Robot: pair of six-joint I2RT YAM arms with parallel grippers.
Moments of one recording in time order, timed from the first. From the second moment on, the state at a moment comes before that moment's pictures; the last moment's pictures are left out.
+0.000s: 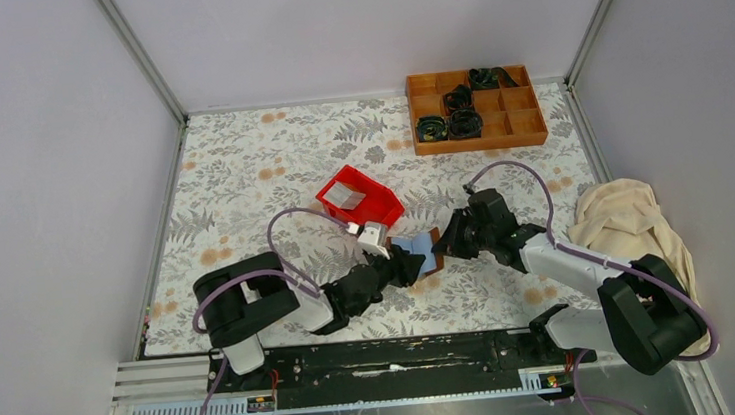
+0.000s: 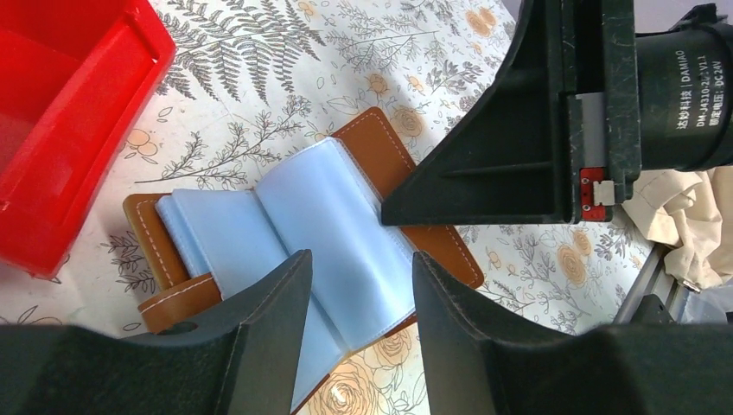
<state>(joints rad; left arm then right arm) -1.14 1.75 0.42 1.14 -0.43 -0.65 0.47 1.23 0.48 -0.06 -0.26 0.78</state>
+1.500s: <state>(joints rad) -1.17 2.01 0.65 1.09 -0.40 -0.69 0.41 1.21 0.45 -0.17 -0.02 0.77</state>
